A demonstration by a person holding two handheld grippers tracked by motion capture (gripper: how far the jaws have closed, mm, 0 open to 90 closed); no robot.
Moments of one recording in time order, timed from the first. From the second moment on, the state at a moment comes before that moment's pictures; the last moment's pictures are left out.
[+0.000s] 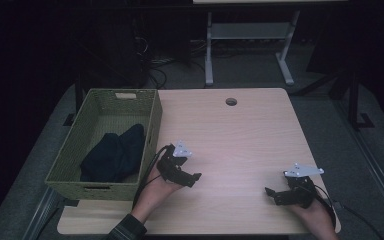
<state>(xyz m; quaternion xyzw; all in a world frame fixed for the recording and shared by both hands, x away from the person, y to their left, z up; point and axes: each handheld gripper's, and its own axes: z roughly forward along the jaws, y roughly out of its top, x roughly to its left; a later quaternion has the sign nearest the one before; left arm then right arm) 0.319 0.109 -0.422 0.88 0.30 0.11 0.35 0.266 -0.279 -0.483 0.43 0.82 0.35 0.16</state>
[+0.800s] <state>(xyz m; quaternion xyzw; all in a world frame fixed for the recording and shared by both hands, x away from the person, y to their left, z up) 0.324 0.109 -0.404 0.88 0.30 0.09 0.35 0.266 -0.279 -0.483 0.43 0.82 0.35 0.16</state>
